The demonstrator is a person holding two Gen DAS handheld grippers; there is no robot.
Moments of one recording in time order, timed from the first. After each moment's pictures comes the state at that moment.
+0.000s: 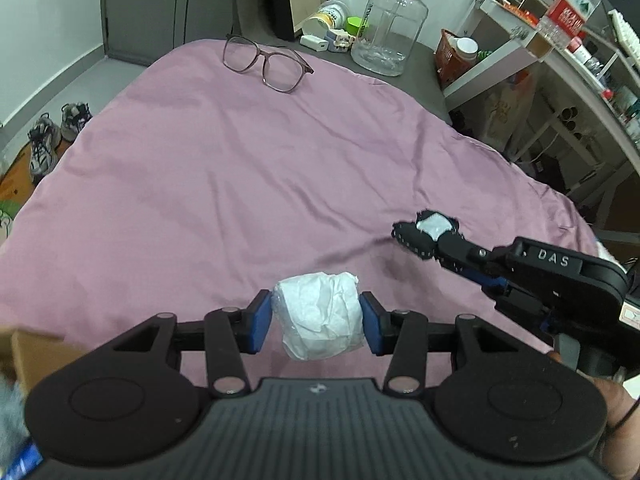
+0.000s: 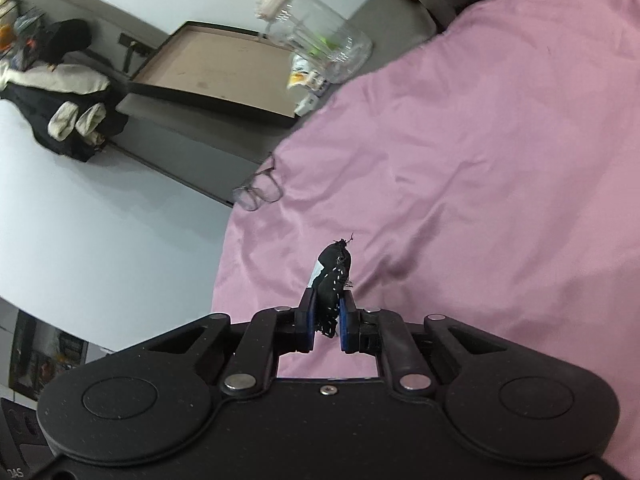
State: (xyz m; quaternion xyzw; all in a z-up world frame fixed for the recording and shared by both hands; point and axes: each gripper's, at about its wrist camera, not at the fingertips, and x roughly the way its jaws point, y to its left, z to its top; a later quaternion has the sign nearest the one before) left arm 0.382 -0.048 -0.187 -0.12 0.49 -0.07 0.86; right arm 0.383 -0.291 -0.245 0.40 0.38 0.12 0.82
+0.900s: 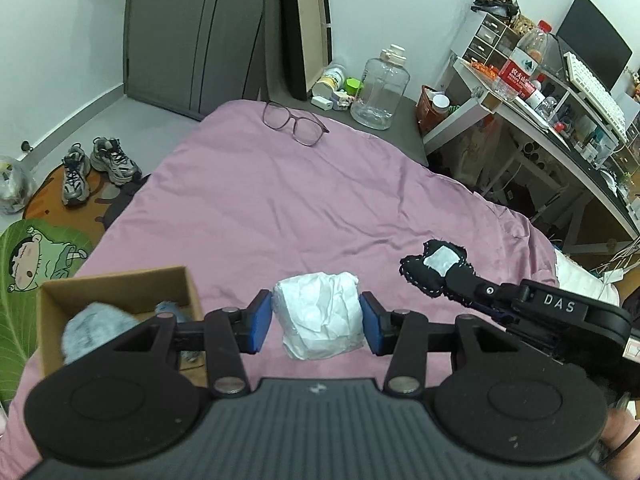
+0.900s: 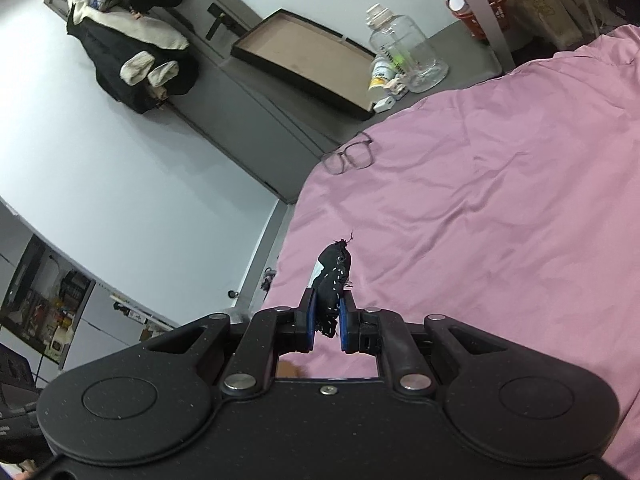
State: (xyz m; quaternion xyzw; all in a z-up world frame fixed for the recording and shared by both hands) left arm 0.265 0.023 -0.099 -0.12 0.42 -0.08 0.89; right arm 0.260 -0.215 -0.145 0.33 0.36 0.15 0.86
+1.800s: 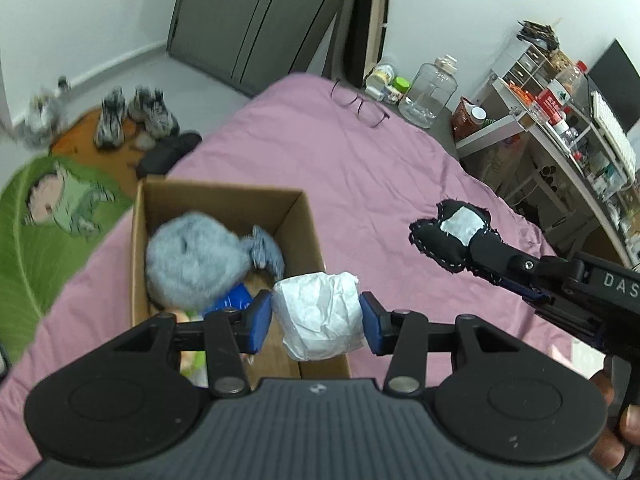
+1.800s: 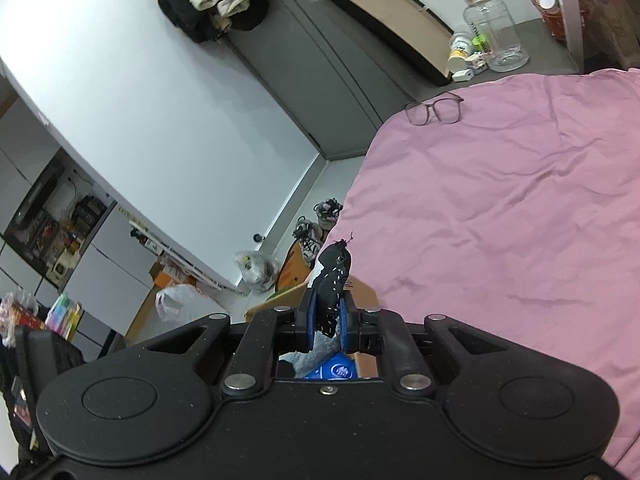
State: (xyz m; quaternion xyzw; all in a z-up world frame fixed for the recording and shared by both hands) left arm 0.202 0.120 -0.138 -0.20 0.44 -0.06 0.87; right arm 0.206 -0.099 -0.111 0.24 0.38 0.22 0.87
